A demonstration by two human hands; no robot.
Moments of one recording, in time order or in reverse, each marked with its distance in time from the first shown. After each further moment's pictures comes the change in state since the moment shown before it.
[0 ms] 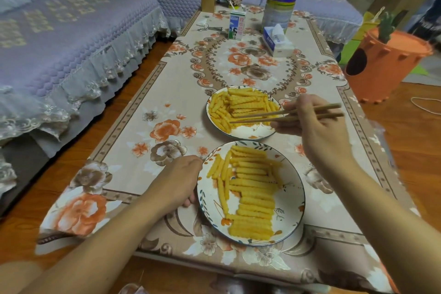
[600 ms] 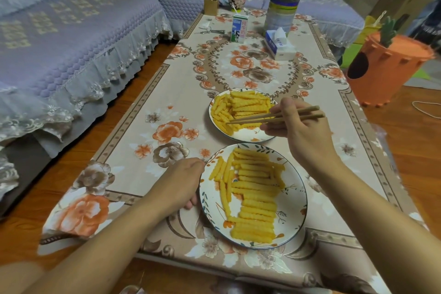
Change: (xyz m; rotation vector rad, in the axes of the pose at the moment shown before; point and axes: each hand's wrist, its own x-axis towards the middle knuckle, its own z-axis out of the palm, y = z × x) left_hand -0.001 -0.001 -0.001 -0.030 0.000 0.003; right_hand 0.011 0.012 0.019 0.019 -0.046 0.015
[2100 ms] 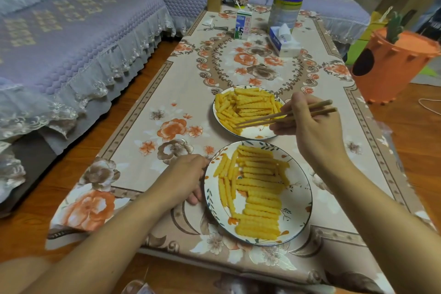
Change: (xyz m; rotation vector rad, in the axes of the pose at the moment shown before) left_hand -0.005 0.008 -0.007 -0.163 -0.025 -0.123; right_hand -0.003 -0.001 -0.001 -0.066 0.068 -0.045
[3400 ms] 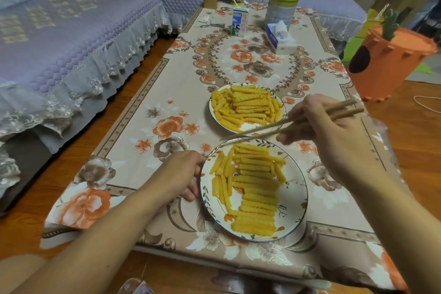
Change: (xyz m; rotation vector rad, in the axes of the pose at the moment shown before) left_hand 0.004 -0.001 0.001 -0.103 -0.007 -0.022; right_hand -0.025 -0.032 -0.028 0.049 -0.181 0.005
